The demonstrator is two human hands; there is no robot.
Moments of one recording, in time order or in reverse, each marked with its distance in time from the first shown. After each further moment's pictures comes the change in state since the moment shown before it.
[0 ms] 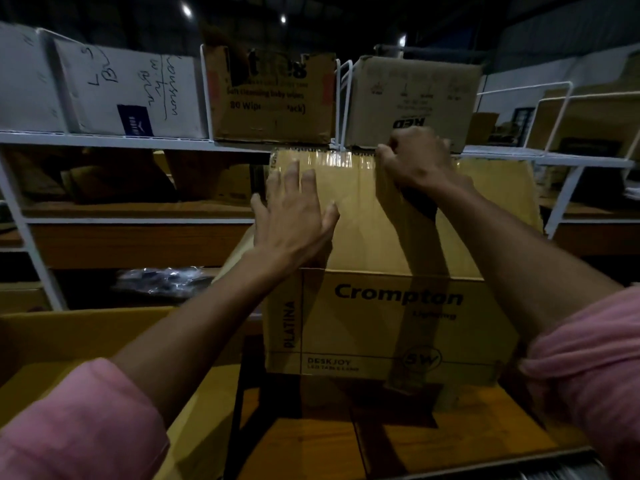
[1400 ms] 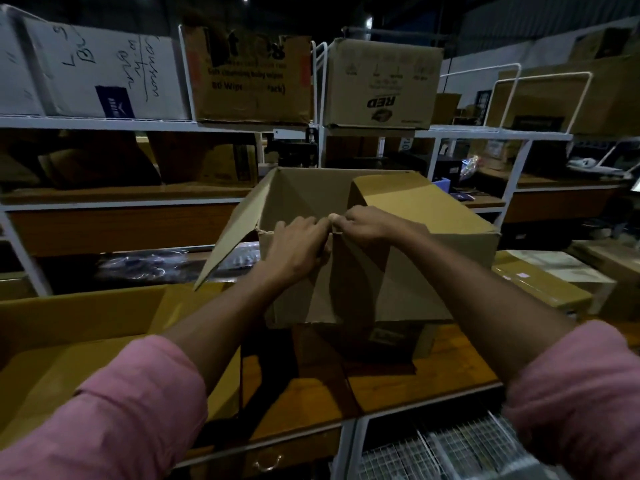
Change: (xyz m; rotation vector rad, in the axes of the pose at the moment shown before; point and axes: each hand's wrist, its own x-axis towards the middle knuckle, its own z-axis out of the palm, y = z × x) left_hand -0.080 -0.007 0.026 -0.003 -0.293 0.317; right_hand -0.143 -0.040 0.019 0.167 -0.729 0.061
